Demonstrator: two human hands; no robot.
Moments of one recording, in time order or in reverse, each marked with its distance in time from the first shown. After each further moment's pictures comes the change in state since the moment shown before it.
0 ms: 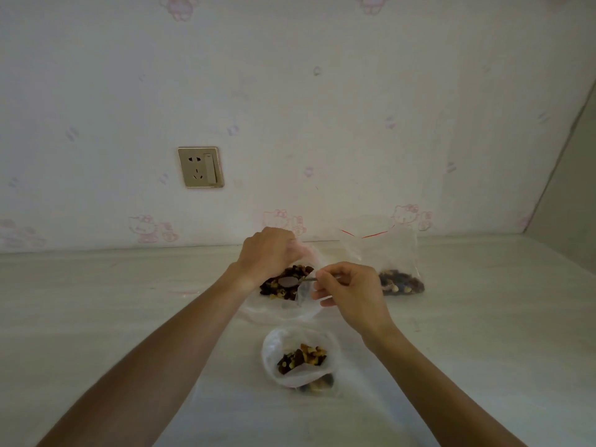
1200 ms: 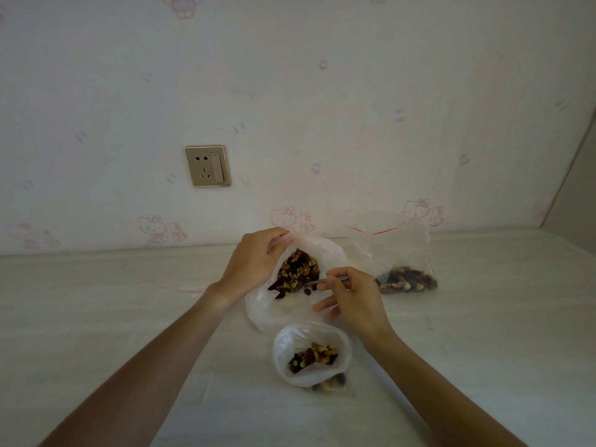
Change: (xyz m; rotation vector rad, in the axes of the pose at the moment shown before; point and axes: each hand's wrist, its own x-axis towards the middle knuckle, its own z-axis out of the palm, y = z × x) left_hand -0.025 -0.038 0.007 -0.476 0.179 0.063; right_hand 0.005 0.026 0.018 0.051 -0.026 0.091
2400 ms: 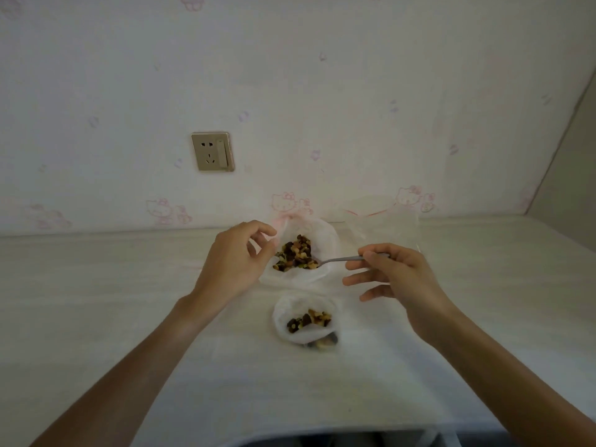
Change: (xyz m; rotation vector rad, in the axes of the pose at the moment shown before) left_hand -0.081 0.051 -0.046 0.043 0.146 -0.034; right_hand -0.055 -0.051 -0.071 0.241 -0.067 0.104
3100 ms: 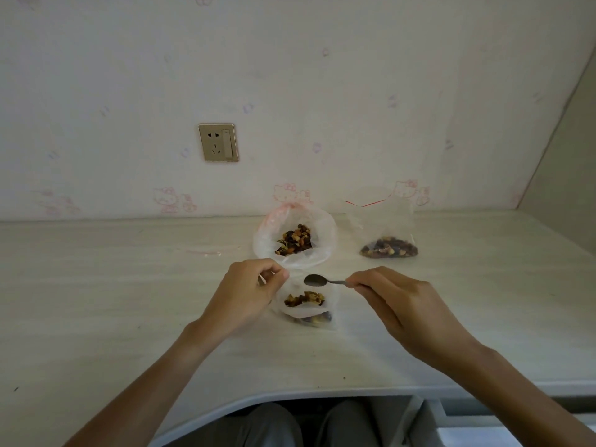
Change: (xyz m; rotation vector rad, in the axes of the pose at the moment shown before) left_hand -0.067 0.008 0.012 -0.038 -0.233 -0.150; right_hand -0.069 0.013 -0.016 -1.098 -0.165 -0.946
